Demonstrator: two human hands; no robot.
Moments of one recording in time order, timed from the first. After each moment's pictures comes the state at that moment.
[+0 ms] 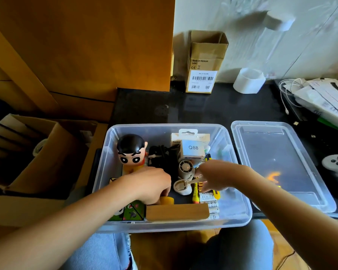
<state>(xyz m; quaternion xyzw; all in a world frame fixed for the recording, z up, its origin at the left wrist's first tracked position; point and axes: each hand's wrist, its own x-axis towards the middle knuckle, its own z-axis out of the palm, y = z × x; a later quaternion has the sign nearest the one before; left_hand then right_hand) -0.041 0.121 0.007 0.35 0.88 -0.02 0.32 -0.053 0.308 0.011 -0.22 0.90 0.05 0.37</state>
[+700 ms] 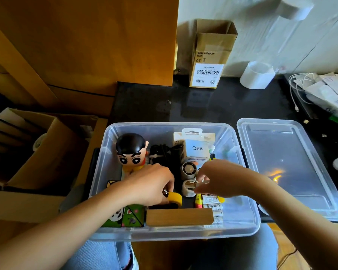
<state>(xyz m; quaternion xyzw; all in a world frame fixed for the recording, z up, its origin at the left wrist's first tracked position) -0.043 0.110 -0.005 0.27 0.91 0.15 0.28 -0.049 0.306 0.025 -0.21 0.92 -0.07 0.33</state>
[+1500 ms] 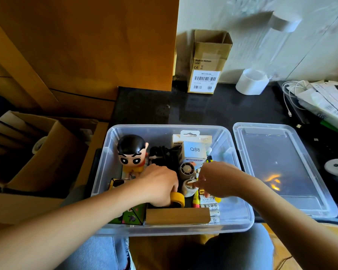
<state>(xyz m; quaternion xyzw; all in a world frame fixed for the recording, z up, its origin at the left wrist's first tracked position) -0.040 0.134 0.001 0.29 0.92 0.04 0.27 -0.043 0.298 0.033 -0.15 0.93 -0.03 0.35</state>
